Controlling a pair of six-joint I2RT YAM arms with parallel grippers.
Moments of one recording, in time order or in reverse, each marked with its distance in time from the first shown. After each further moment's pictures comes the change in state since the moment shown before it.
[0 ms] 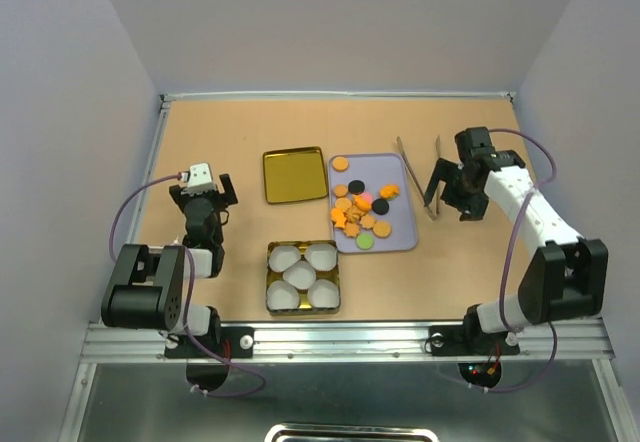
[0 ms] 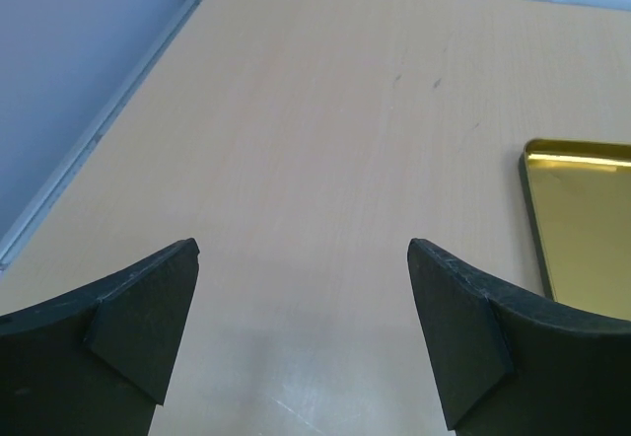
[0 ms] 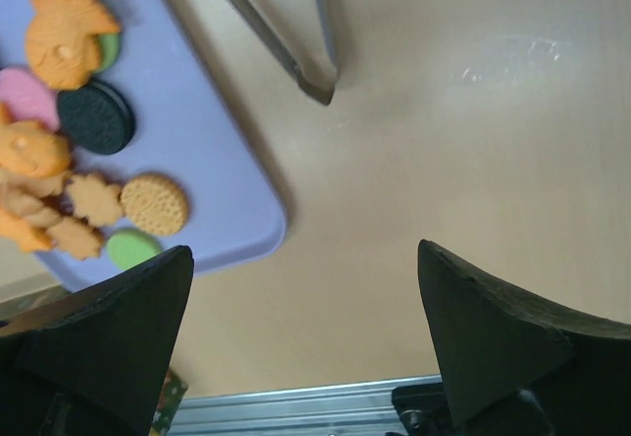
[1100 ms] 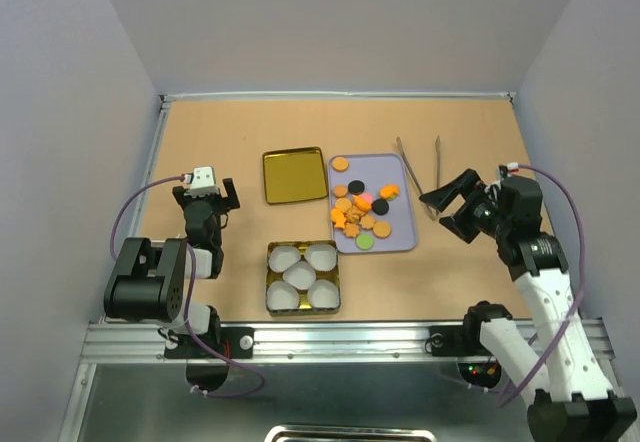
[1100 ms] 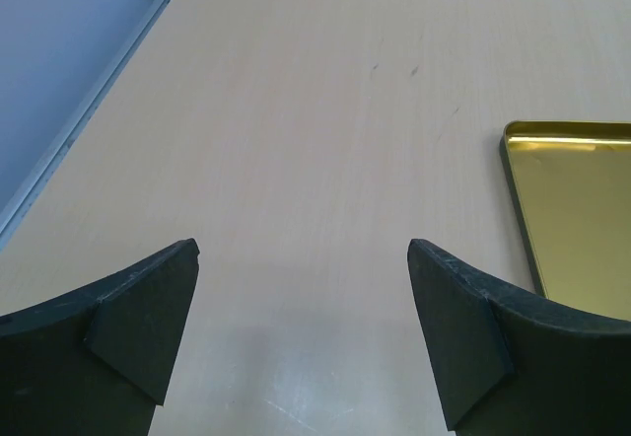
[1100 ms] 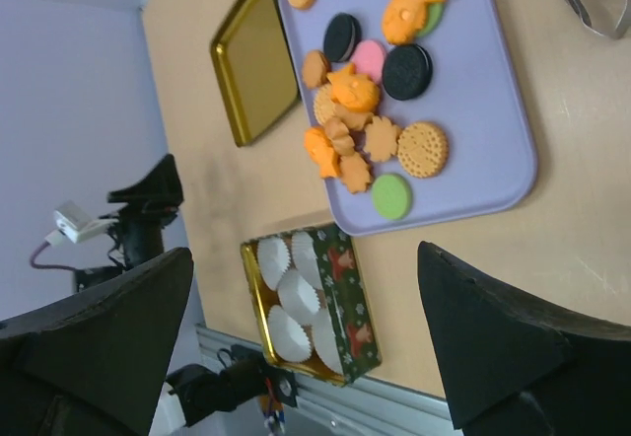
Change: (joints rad) left arm 0.013 0.010 -0.006 0.008 0.067 0.009; right arm -0.055 -0.705 -0.378 0.349 -0.396 0.377
